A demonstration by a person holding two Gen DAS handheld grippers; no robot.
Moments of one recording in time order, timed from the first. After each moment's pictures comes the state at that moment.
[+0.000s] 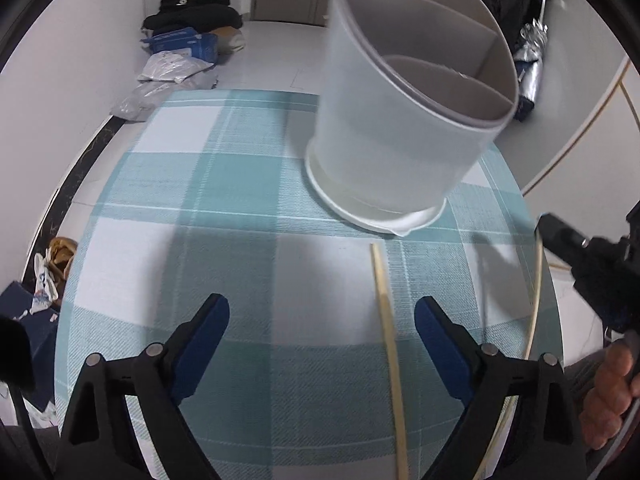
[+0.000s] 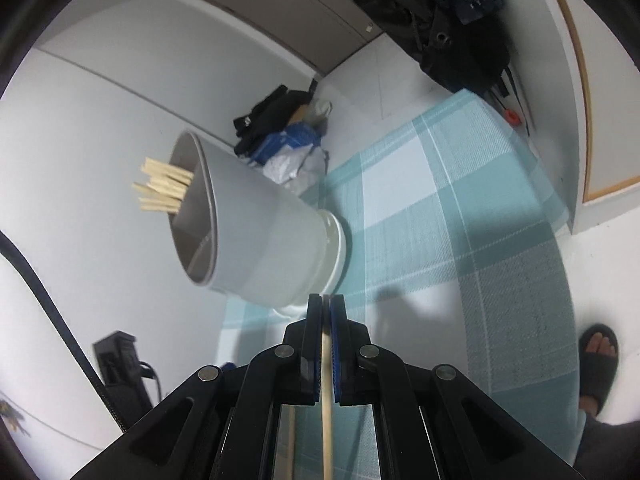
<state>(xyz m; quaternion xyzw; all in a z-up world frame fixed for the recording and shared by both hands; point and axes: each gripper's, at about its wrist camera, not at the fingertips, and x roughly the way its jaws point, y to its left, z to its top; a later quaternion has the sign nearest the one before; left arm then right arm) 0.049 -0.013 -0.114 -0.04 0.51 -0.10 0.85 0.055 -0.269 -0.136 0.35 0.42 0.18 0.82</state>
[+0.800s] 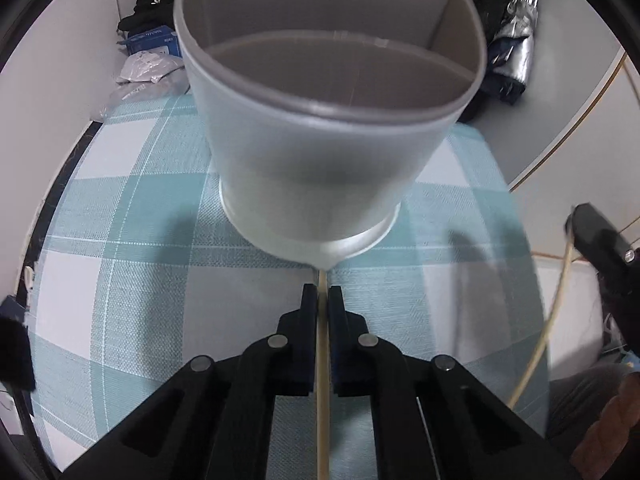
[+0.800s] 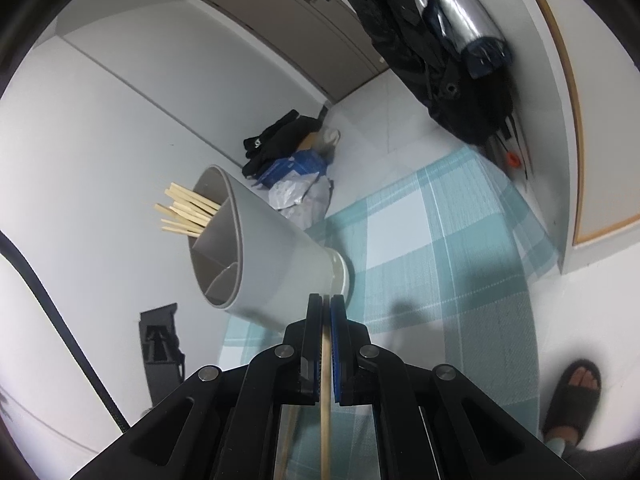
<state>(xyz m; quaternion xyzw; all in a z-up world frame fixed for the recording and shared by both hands) 0.056 -0.038 -0.111 -0.04 0.52 -0.12 0.84 0.045 -0.280 -0.107 0.32 0.37 0.17 0.86</state>
